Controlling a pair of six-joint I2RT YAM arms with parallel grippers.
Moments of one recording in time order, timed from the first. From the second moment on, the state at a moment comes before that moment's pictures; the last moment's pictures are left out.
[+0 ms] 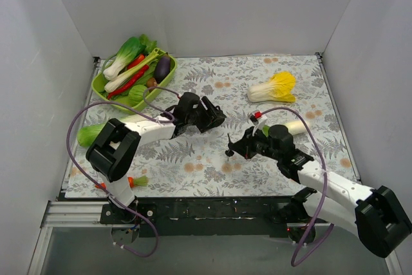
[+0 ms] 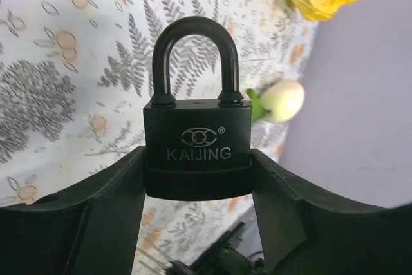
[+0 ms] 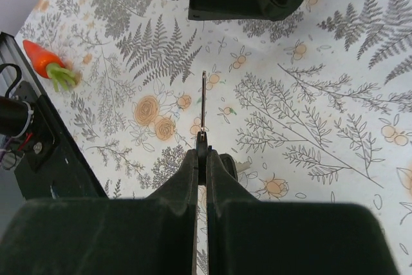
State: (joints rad) left arm -0.64 1.76 1.02 0.12 0.17 -1.16; right arm 0.63 0.93 0.35 0.25 -0.35 0.39
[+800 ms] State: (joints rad) left arm -0.64 1.58 0.81 0.43 0.18 -1.27; right arm 0.65 1.29 0.59 0.25 -0.42 0.49
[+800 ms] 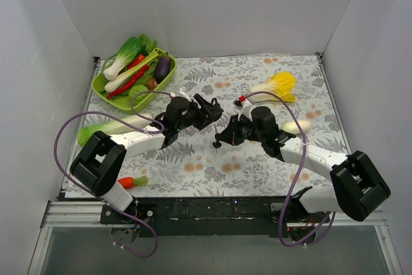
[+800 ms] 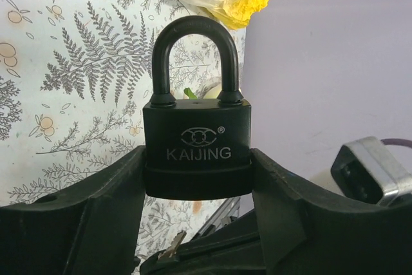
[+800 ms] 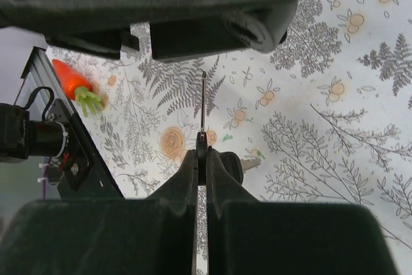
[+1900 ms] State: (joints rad) left arm -0.66 1.51 0.78 0.33 0.09 -1.12; right arm 0.59 1.36 0.64 0.28 -0.53 0.53
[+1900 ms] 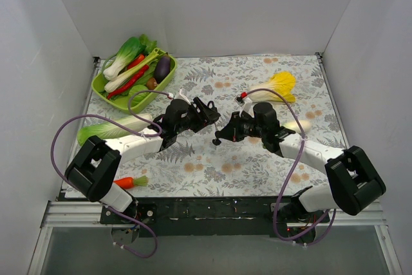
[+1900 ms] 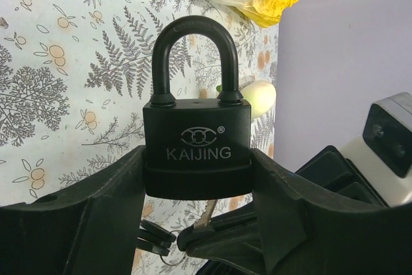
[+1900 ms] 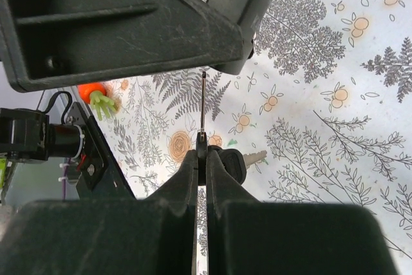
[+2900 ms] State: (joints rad) left arm -0.66 1.51 0.79 0.31 0.09 -1.08; right arm 0.58 1.42 0.66 0.31 -0.57 0.54
